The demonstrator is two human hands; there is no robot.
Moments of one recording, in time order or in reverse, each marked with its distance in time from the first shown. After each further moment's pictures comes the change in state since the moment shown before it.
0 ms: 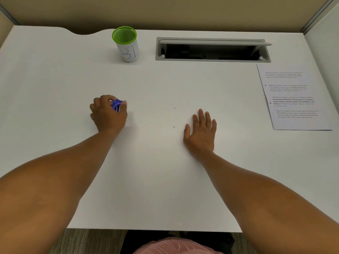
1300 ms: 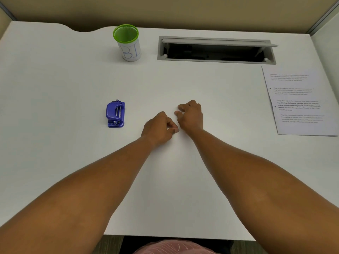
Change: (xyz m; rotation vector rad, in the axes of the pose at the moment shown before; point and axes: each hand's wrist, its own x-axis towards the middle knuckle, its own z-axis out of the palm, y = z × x) left_hand -0.063 0.070 0.064 -0.013 -0.690 0.266; right_hand 0.073 -0.047 -0.021 0.460 -0.082 0.034
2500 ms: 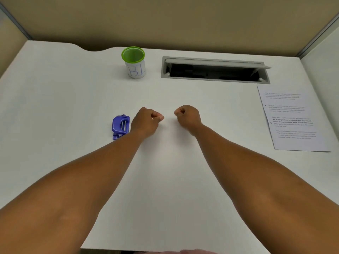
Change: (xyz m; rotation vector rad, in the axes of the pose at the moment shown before) left_hand 0.028 -0.005 -0.069 -0.148 0.182 -0.140; right_hand 0.027 -0.040 -0.026 0.277 -0.121 0.065
